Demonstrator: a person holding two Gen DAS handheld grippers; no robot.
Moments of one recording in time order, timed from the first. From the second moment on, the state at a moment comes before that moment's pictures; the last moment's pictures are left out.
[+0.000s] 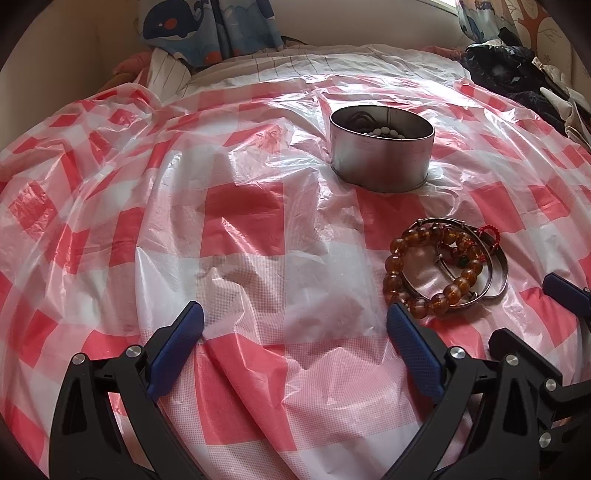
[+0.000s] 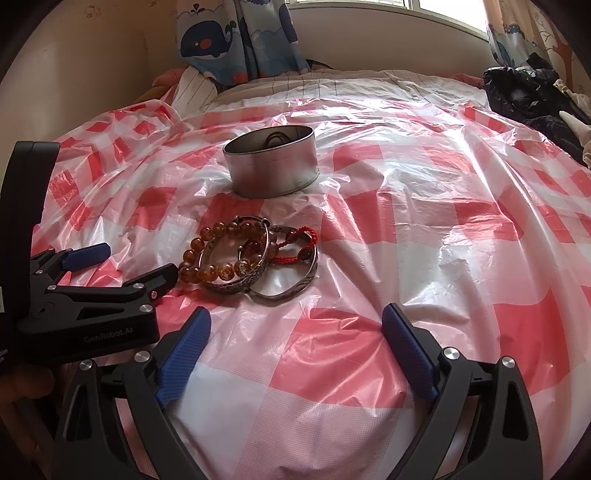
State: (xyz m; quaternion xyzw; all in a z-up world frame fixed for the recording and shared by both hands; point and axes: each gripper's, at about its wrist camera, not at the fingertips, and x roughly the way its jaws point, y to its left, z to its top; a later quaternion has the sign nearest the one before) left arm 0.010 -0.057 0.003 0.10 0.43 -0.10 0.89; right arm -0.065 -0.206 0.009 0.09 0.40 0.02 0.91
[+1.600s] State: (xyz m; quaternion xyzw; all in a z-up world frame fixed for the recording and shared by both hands) left arm 0.010 -0.058 0.002 0.10 0.43 -0.10 0.89; right arm -0.066 -0.205 0.010 0.09 0.40 0.02 0.91
